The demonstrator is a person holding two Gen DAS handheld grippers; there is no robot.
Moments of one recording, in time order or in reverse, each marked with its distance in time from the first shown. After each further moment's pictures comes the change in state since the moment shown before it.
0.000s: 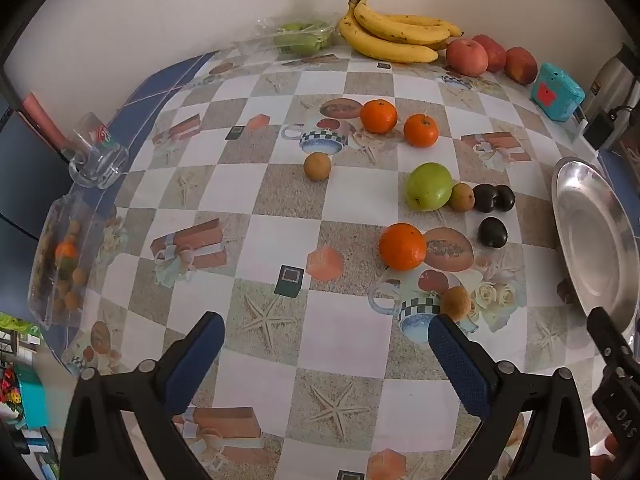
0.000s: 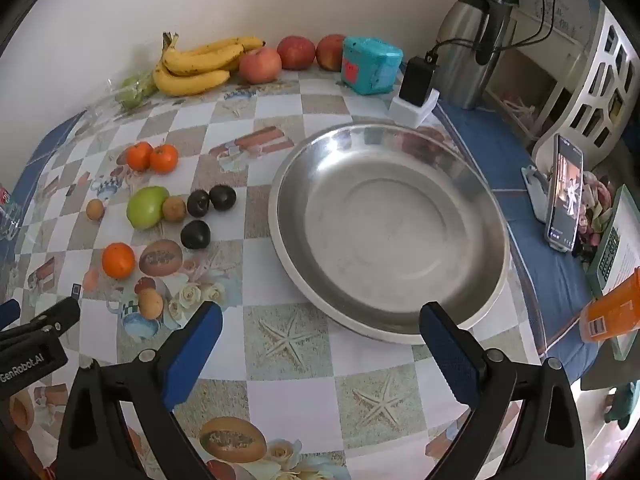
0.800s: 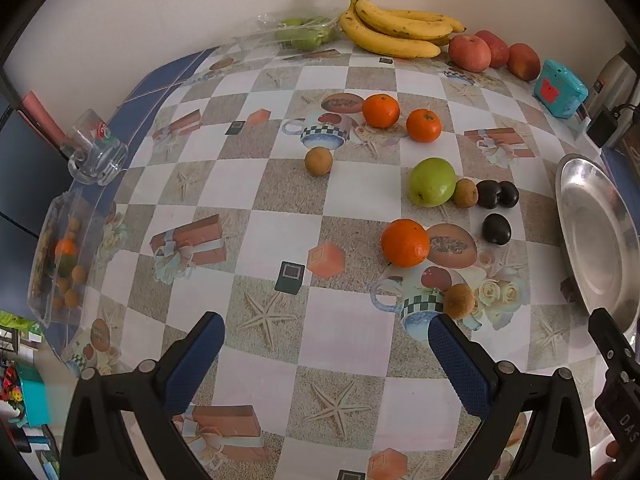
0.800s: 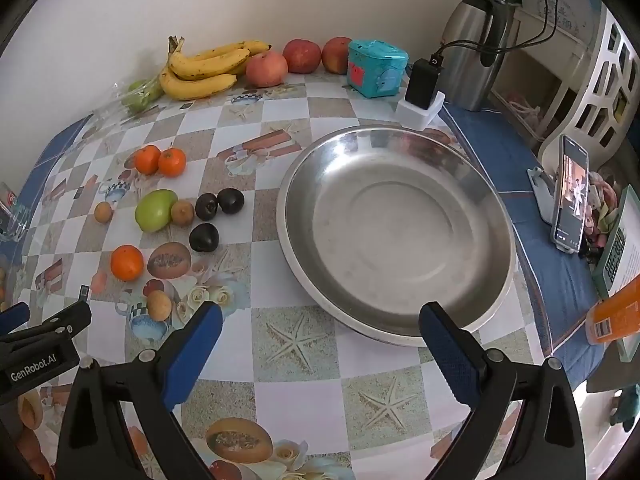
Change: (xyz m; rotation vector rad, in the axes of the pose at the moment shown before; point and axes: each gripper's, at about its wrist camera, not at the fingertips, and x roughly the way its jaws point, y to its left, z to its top) left arm 0.003 0.000 -0.002 -0.001 0.005 0.005; right arm -0.003 0.001 0.002 0.003 -0.025 0.027
